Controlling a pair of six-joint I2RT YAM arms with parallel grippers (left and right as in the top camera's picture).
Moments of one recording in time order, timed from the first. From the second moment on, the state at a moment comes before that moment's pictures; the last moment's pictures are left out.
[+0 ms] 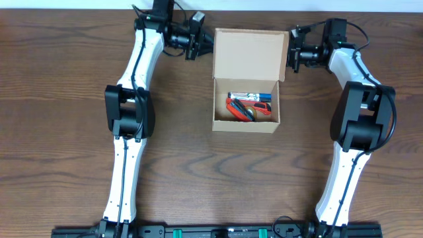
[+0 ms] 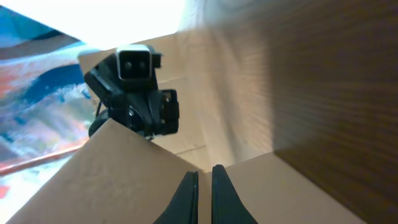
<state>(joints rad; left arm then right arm) -0.18 2.76 2.64 -1.00 1.39 -0.62 -0.12 2.42 1.85 -0.52 -1.34 0.71</state>
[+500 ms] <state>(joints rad) -0.22 2.76 2.80 -1.02 1.43 -0.65 -0.08 2.32 1.85 -0.67 -1.40 0.69</state>
